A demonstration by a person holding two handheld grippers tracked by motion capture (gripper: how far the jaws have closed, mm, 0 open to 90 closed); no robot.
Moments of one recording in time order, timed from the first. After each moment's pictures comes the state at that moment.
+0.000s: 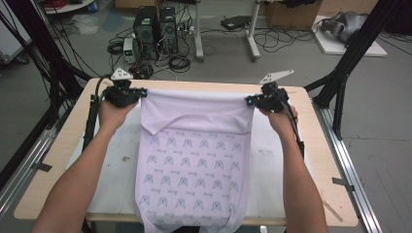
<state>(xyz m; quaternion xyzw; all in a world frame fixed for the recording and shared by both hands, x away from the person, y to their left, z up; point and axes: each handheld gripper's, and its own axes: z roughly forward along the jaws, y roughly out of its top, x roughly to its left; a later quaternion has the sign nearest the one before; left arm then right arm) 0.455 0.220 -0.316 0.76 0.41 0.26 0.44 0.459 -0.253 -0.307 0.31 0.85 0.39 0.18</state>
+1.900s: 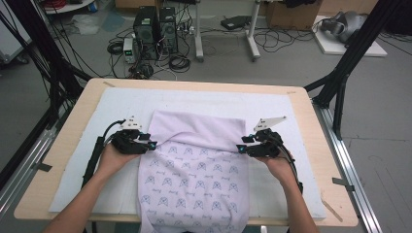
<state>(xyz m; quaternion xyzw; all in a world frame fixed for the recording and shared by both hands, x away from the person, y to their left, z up) 0.374 0.204 -0.429 0.84 0.35 0.14 0.39 0.370 -0.246 -0.407 0.30 0.86 0.40 0.08</state>
